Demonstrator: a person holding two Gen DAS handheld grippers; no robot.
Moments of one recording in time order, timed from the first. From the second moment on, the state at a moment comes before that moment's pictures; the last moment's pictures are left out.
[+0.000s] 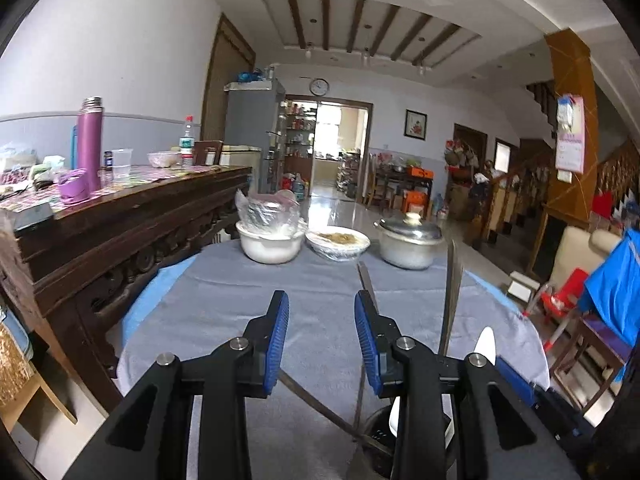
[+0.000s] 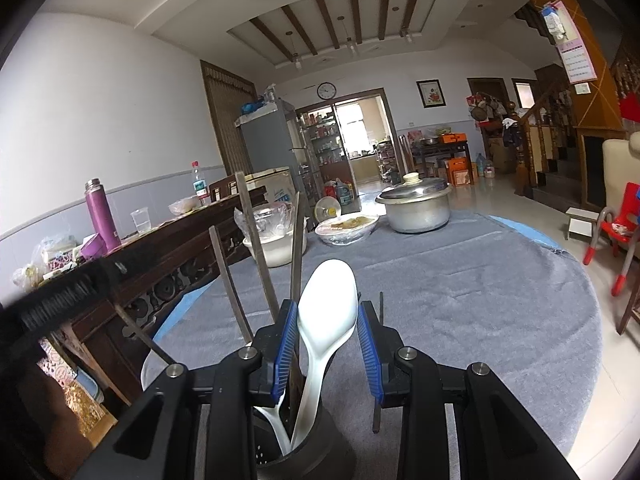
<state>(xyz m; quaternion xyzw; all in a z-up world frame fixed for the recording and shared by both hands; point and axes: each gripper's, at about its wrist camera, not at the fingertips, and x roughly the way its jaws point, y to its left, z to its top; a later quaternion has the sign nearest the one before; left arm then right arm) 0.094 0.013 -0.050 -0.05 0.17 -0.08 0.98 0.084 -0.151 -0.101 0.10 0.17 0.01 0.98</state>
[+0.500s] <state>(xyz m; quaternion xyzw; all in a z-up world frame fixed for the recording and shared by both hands) 0.071 0.057 -0.034 -0.09 0.21 -0.06 0.97 0.070 -0.135 -0.098 0.05 0.19 -0.01 0.98</state>
